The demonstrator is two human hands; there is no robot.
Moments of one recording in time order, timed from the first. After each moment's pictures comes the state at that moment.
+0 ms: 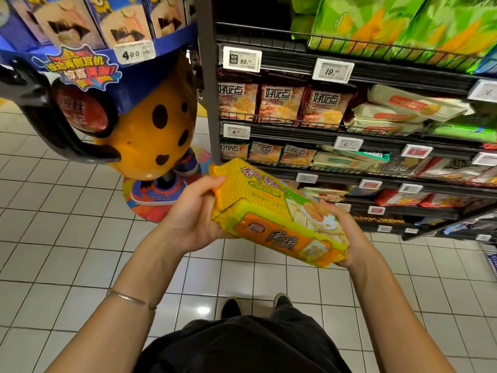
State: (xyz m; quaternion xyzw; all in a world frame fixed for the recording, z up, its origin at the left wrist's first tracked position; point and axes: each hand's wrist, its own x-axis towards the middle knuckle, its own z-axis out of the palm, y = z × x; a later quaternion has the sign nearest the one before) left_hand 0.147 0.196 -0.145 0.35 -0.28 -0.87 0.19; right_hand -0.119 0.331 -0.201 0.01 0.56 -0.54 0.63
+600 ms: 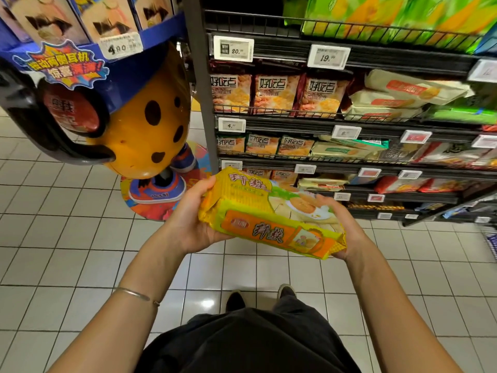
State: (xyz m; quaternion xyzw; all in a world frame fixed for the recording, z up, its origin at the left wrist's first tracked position) left_hand 0.147 0.191 -0.172 0.47 -0.26 -0.83 0.14; right_hand -0.118 0.333 -0.222 0.02 0.55 -0.53 0.64
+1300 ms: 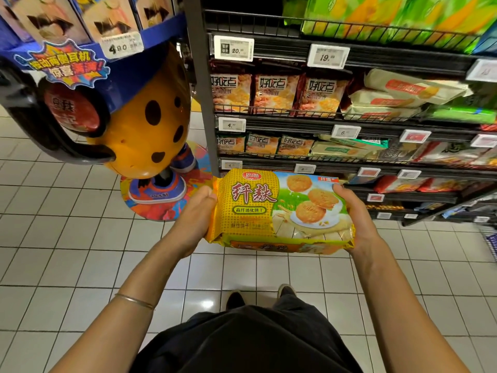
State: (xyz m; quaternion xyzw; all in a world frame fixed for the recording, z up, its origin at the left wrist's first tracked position) left_hand 0.155 0.200 -0.186 0.51 -0.58 -0.62 0.17; right_hand -0.127 0.337 -0.208 -0.02 0.52 -0.62 0.58
